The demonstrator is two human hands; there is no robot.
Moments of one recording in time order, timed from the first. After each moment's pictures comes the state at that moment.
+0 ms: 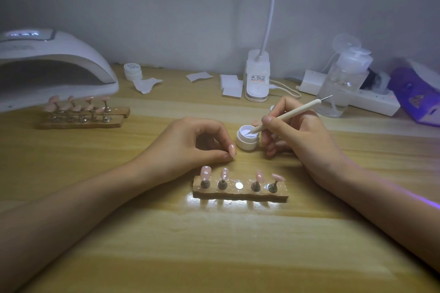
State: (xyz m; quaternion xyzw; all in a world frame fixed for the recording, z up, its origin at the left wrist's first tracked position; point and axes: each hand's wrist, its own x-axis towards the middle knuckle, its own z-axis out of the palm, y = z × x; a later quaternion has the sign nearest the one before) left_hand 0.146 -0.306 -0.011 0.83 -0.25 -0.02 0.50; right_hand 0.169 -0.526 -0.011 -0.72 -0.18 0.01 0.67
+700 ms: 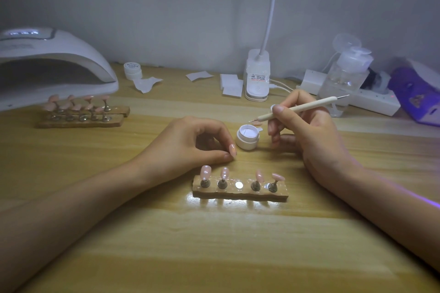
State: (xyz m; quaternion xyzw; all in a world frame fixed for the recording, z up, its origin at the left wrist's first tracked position) left_hand 0.146 -0.305 -0.012 0.83 -0.26 -0.01 0.50; right_hand 0.166 -0.527 -0.006 -0.69 -0.18 -0.03 0.70
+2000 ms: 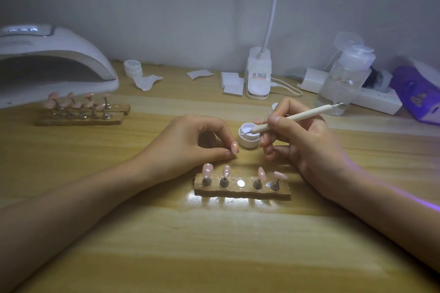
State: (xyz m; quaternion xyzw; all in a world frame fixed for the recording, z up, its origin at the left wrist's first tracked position) left_hand 0.146 -0.306 -0.011 0.84 -0.25 -0.01 0.49; right_hand 0.149 -0.518 -0.002 -0.65 -0.19 0.07 0.74
